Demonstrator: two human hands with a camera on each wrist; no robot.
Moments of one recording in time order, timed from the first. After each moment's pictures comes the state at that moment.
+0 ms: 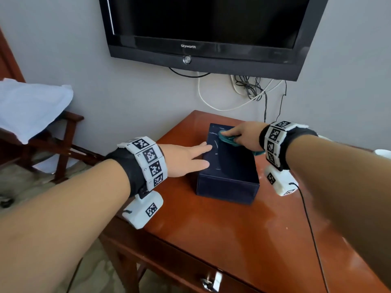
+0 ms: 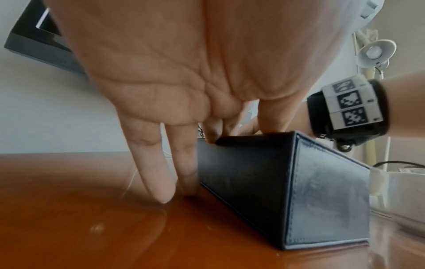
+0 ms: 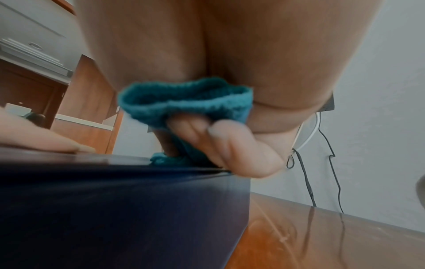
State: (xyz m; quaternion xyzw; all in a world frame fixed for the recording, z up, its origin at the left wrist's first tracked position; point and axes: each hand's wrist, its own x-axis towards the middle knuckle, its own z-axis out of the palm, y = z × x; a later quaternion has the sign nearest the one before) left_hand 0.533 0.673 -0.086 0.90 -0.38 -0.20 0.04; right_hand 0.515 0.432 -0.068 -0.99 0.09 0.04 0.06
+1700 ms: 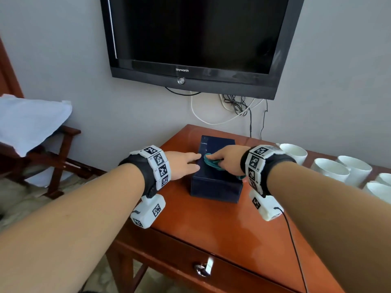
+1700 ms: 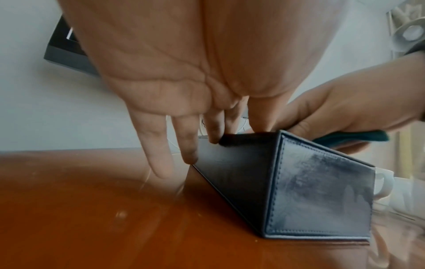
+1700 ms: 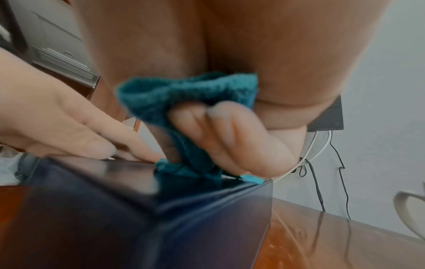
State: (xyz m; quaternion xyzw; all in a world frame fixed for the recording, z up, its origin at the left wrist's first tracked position) left_hand 0.521 0.672 -0.088 0.92 -0.36 -0.12 0.11; right_hand 0.452 0.483 -0.064 -0.99 0.07 0.10 0.04
